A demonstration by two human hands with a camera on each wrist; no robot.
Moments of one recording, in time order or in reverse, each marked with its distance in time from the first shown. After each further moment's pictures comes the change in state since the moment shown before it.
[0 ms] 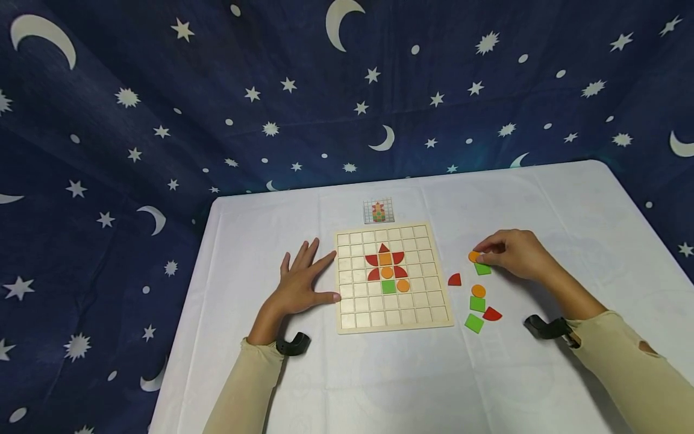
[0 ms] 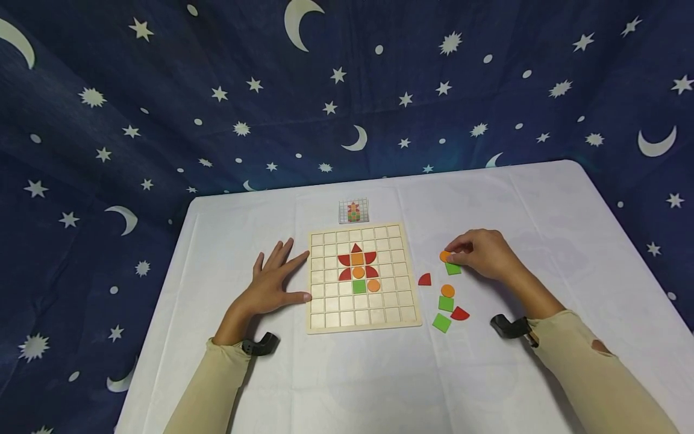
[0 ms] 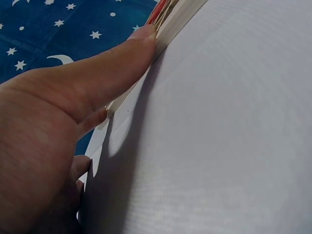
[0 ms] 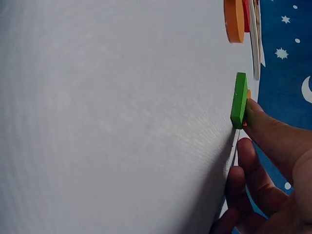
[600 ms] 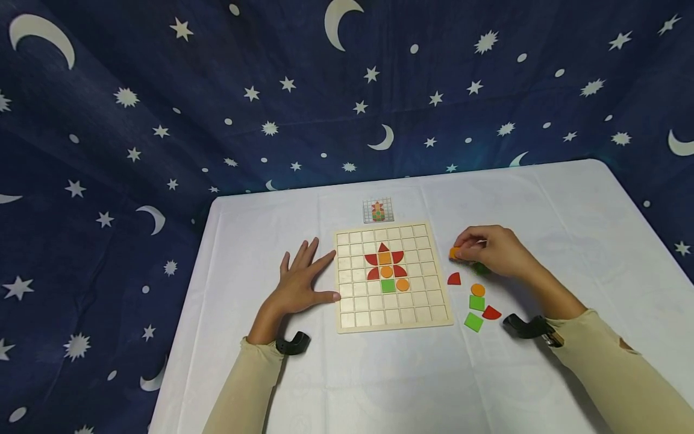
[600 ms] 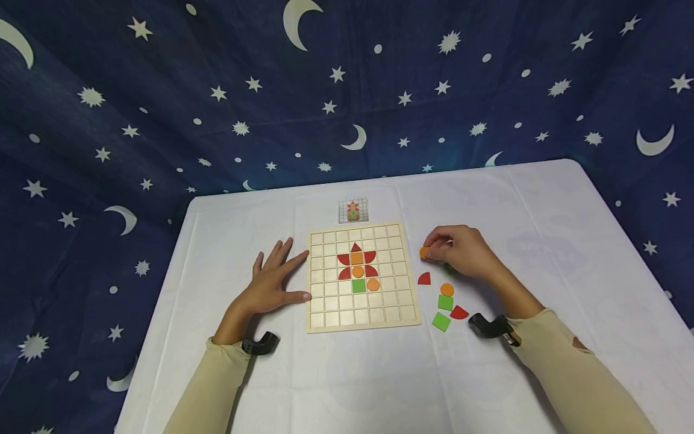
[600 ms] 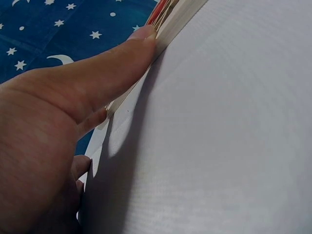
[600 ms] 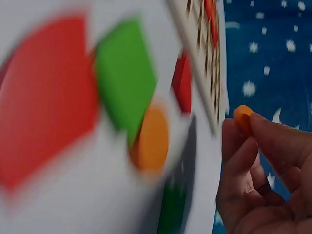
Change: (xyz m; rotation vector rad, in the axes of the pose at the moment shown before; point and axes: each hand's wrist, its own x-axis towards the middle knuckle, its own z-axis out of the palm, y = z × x) left_hand 0.000 0.000 -0.001 -0.017 0.007 0.010; right_hand 0.006 -0.042 0.006 0.238 -0.045 0.035
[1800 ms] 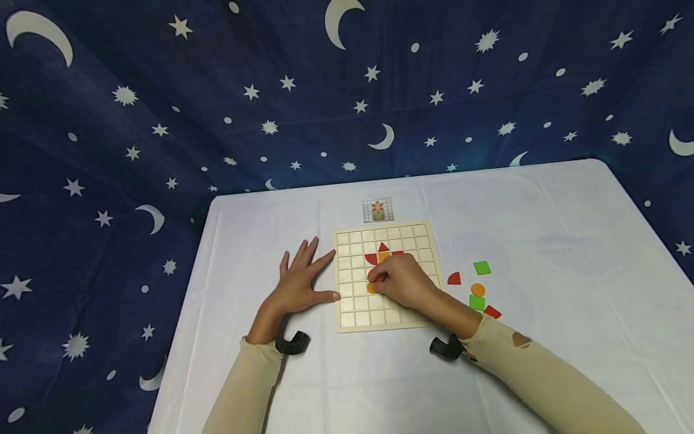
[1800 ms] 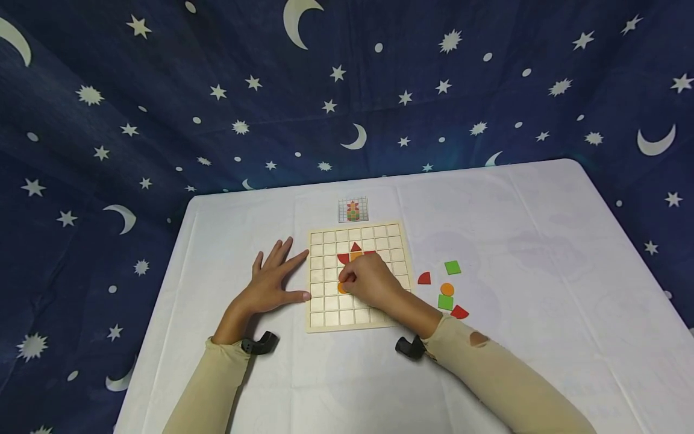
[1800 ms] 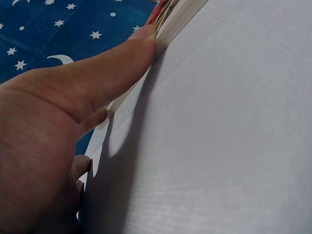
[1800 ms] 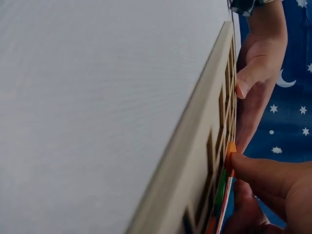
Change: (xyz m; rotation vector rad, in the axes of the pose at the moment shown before) left_hand 0.001 -0.002 0.001 0.019 -0.011 -0.014; right_hand 0.012 -0.102 0.129 -0.005 -0.043 -0.253
